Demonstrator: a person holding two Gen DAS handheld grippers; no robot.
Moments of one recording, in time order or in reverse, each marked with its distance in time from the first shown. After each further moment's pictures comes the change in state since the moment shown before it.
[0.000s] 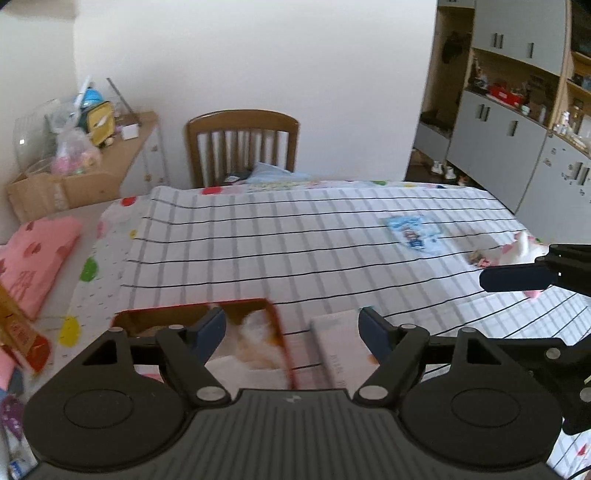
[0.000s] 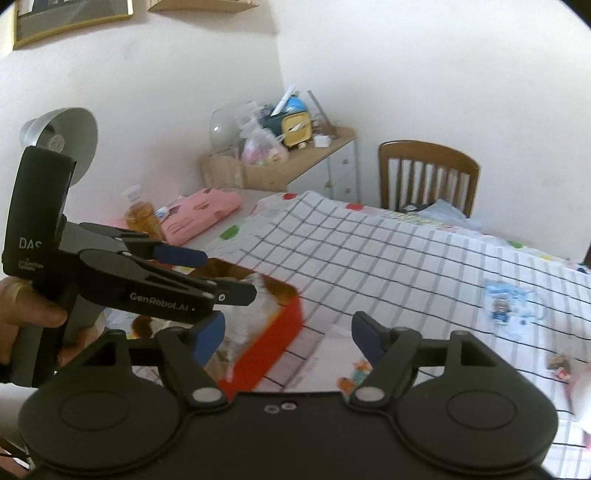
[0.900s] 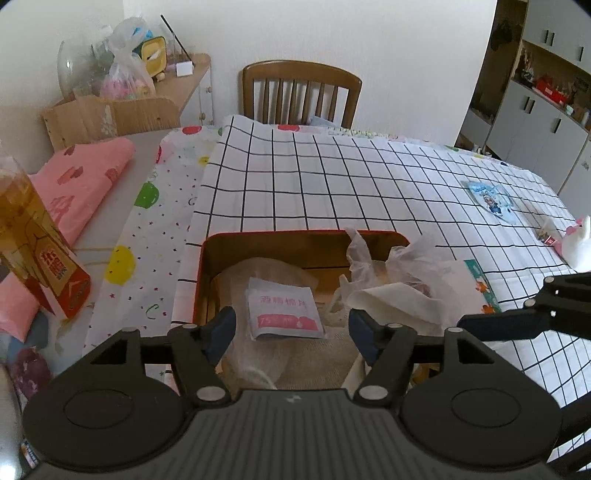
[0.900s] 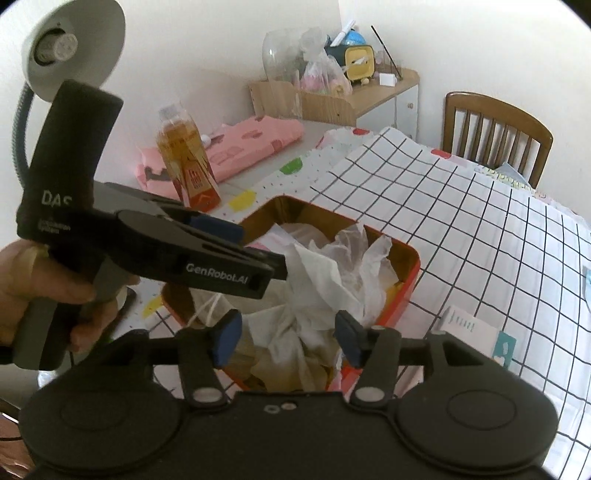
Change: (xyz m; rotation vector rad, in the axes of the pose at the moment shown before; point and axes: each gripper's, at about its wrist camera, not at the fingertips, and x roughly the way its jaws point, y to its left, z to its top) left arm 0.027 0.112 -0.048 -0.108 0.117 0.083; right arm 0.112 0.087 -0.006 -0.083 0.206 0.111
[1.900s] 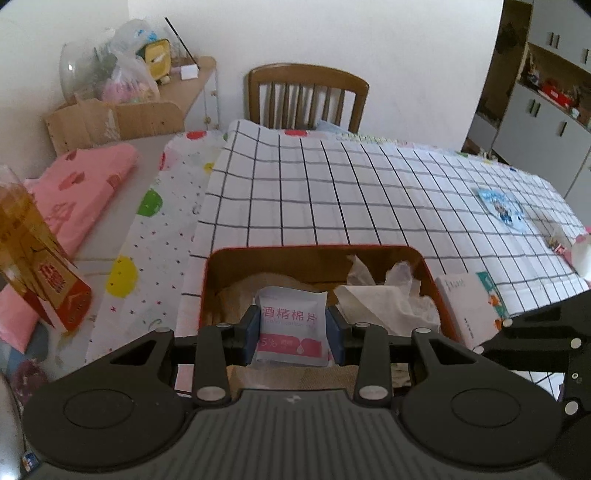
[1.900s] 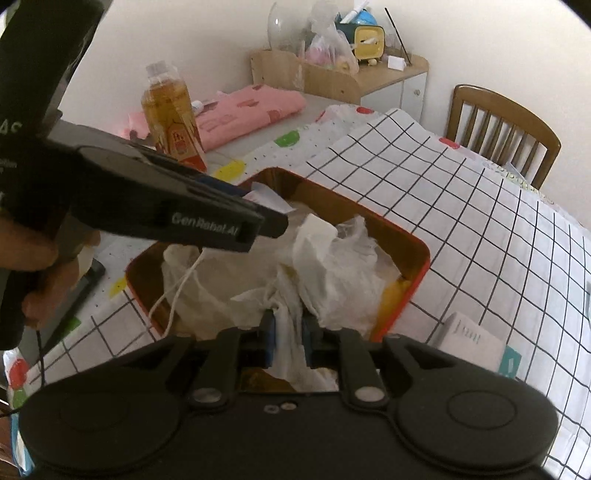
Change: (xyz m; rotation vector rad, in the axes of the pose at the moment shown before) left arm 0.017 0.003 0.008 -0.004 -0.002 0.012; right arm 0.045 0.004 0.002 -0.079 0.092 -0.066
